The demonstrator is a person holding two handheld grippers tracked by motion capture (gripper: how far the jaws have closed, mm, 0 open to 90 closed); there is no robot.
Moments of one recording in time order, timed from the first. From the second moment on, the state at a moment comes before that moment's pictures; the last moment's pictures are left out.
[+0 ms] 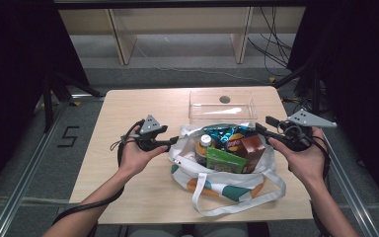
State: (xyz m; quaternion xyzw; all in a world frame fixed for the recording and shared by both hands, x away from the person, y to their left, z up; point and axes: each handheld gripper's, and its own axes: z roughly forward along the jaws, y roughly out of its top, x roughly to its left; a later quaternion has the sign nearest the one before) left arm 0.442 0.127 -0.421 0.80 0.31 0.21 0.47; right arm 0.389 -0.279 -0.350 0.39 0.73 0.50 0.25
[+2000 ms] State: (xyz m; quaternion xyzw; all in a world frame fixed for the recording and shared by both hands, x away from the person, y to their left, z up) left arm 0.442 0.130 -0.423 0.80 0.32 0.21 0.47; right arm 0.411 -0.258 -0.367 0.36 0.76 0.48 0.27
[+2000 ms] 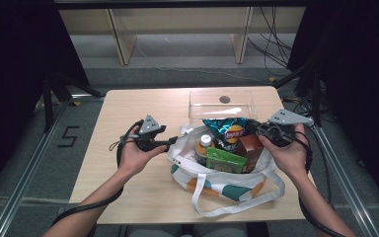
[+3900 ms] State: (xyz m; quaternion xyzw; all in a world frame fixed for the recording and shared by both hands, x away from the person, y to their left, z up) left arm 0.442 0.127 -0.424 0.80 0.32 0.21 0.47; right arm 0.403 -0.260 -0.325 0.33 0.67 0.58 0.33
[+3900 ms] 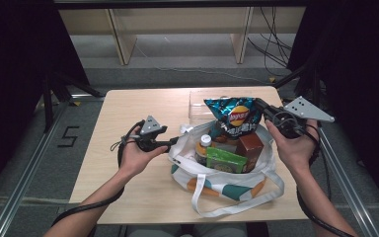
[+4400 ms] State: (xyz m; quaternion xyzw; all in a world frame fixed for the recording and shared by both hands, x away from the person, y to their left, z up) left arm 0.442 0.127 -0.424 0.79 0.32 0.21 0.47; right arm 0.404 -0.262 -0.309 0.33 0.64 0.60 0.34
